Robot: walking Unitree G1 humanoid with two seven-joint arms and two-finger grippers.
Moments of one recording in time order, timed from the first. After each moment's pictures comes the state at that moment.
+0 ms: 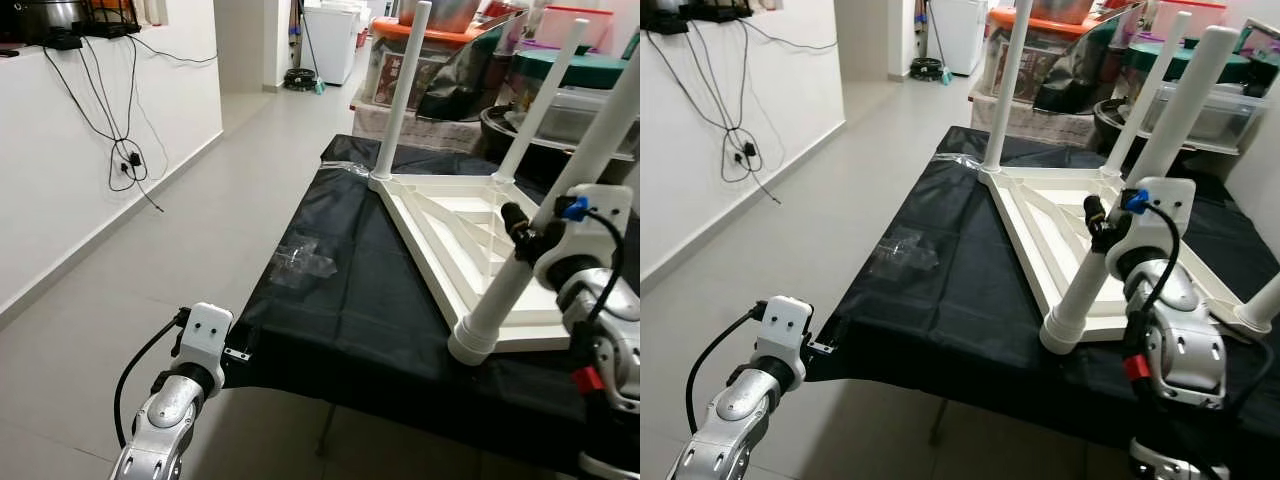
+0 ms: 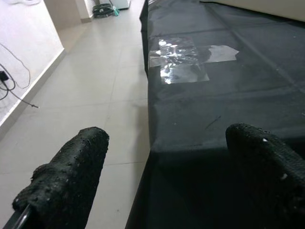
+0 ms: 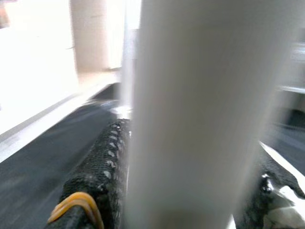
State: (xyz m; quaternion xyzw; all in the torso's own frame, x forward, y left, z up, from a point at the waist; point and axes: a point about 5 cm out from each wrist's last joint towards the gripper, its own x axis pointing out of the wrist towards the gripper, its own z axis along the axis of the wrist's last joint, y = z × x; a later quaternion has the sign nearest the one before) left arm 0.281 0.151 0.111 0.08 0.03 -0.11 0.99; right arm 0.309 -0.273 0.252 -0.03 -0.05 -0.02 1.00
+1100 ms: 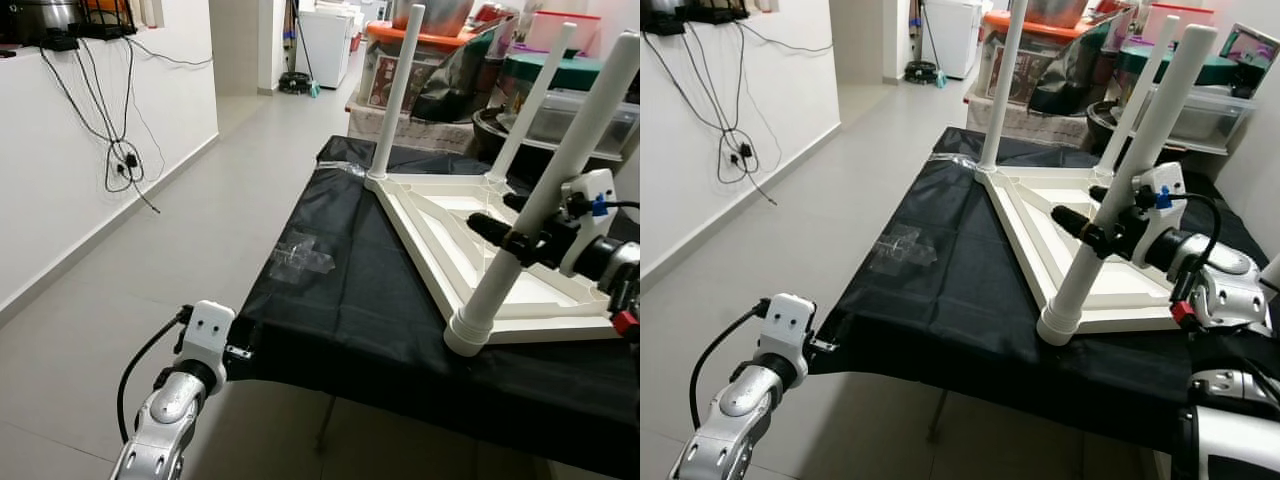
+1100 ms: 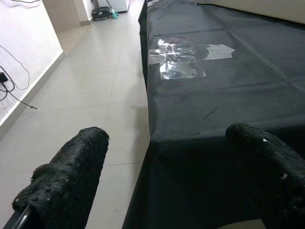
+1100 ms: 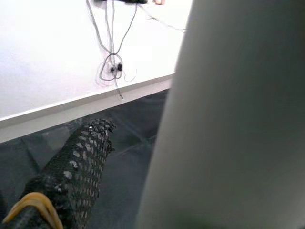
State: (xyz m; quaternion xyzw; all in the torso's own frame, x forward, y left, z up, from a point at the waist) left arm 0.283 0.151 0.109 0.08 0.03 -0.11 0.99; right arm 0.342 -0.312 0.251 -0.07 -0.01 0.25 0.96
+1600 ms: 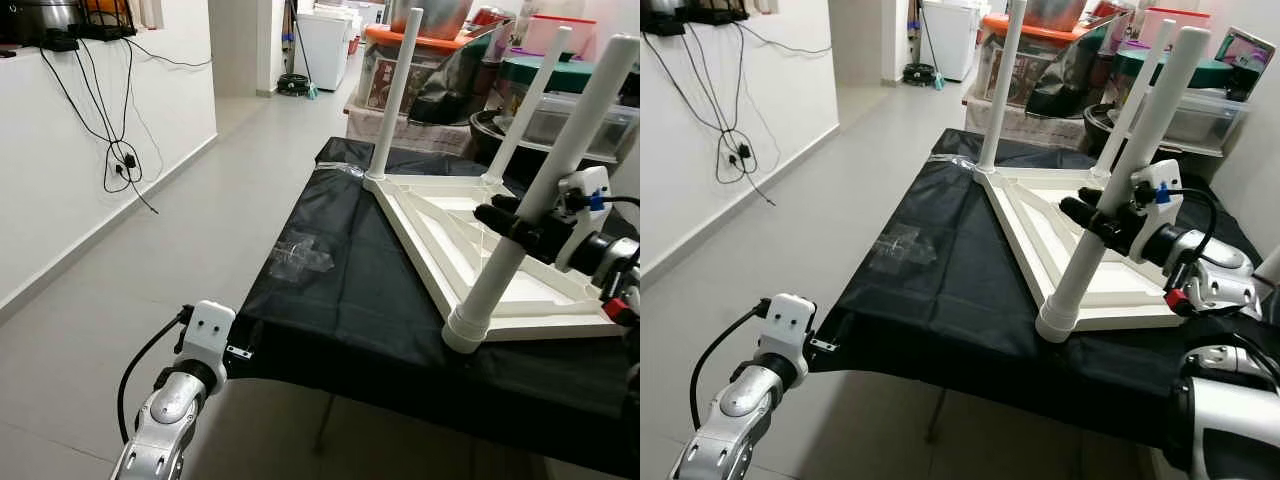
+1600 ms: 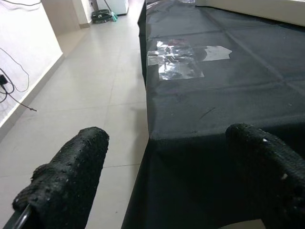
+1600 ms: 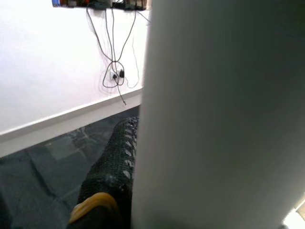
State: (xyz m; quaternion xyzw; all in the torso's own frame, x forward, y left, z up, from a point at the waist) left arm 0.283 0.151 0.109 0.09 0.02 -0.11 0.99; right arm 0.352 -0.318 0.248 -0.04 -0.02 0.24 0.97
